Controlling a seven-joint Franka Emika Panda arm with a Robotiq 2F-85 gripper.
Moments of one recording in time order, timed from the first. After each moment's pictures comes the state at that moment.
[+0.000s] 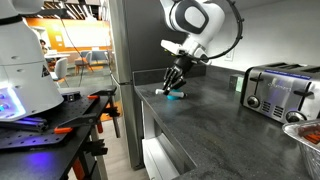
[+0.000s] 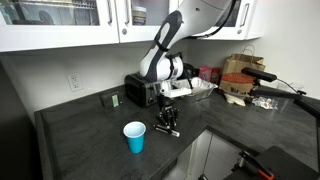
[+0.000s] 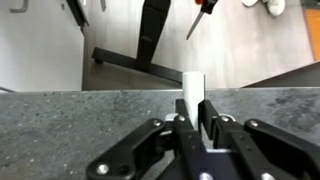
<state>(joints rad) -0.01 0.57 0.10 -2.02 0.05 2.05 -0.22</state>
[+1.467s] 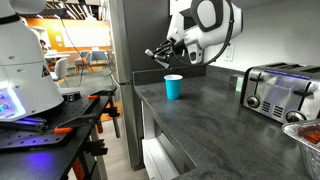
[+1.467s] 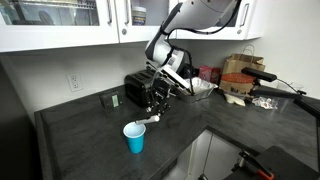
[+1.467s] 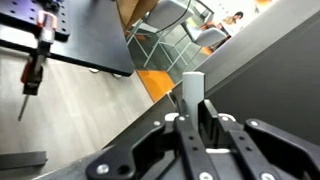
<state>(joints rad) -0.10 0.65 0.11 -1.82 0.63 1.40 -0.29</state>
